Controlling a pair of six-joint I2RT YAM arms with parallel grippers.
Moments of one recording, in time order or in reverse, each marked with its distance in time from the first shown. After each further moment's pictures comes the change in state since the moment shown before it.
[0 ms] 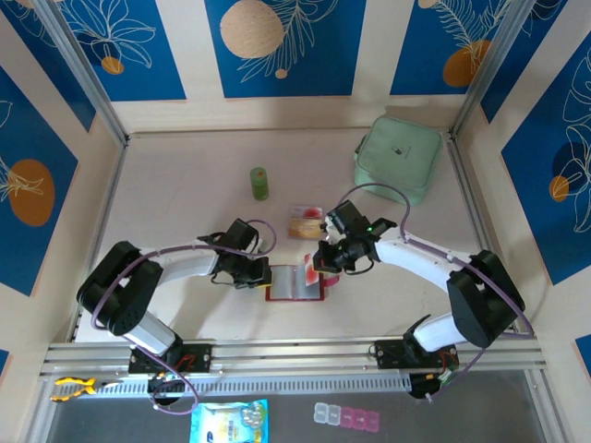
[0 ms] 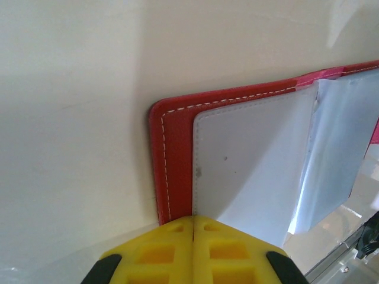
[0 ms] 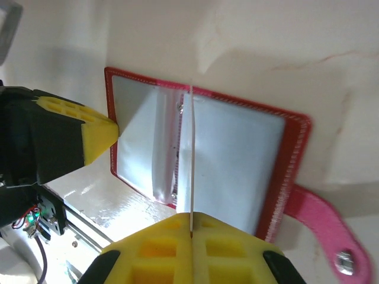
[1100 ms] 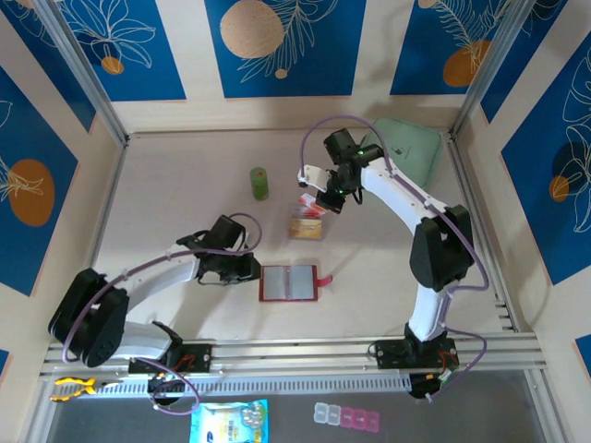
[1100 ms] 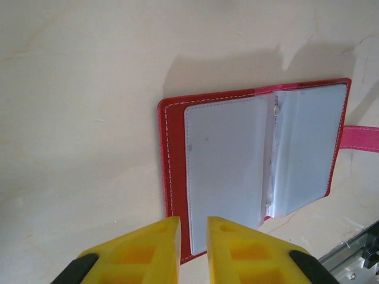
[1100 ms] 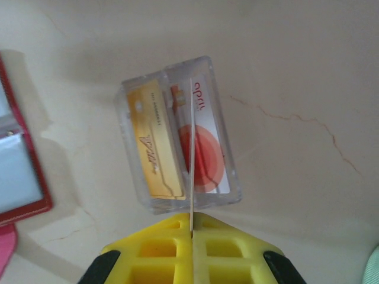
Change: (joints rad) left arm 0.041 -0.234 -0.010 -0.167 -0.118 0.021; right arm -0.157 0.454 0.789 -0.393 0.190 -1.394
